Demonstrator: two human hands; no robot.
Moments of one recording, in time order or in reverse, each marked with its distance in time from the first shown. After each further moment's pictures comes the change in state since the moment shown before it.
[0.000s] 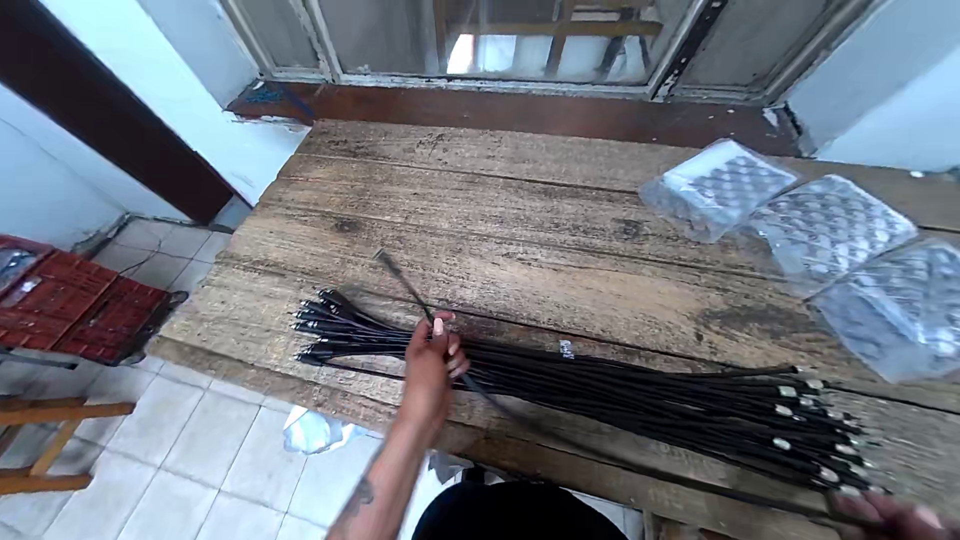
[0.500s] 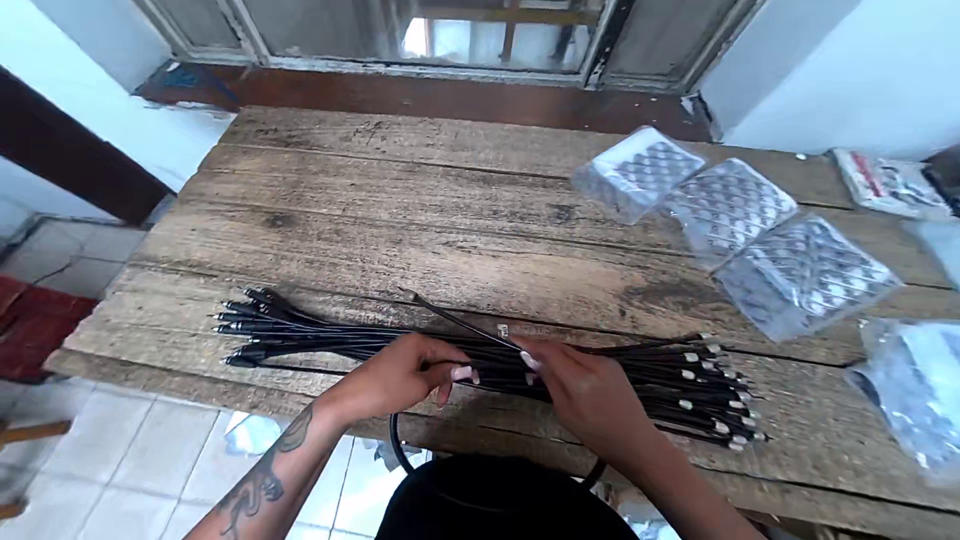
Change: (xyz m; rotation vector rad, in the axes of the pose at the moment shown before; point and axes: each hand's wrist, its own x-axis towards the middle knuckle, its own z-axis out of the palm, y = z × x) left_hand -0.012 0.044 0.036 1.071 -0.919 0.037; right_hand -0.031 0.021 0.131 -0.961 -1.028 -1.267
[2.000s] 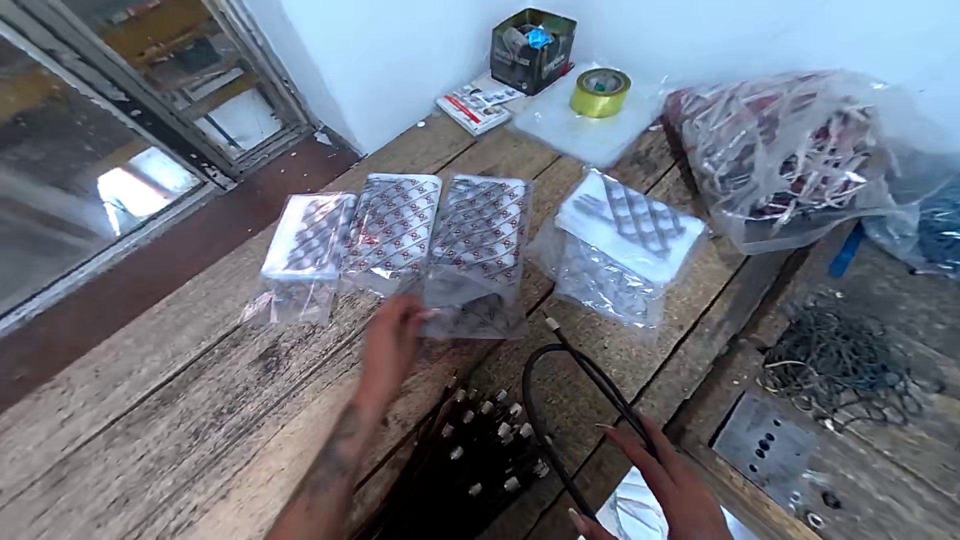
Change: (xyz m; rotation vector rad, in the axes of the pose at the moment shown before) left_hand 0.455 0.141 0.194 0.519 0.173 0.555; right_hand -0.254 0.132 -0.118 -0.030 0.396 1.293
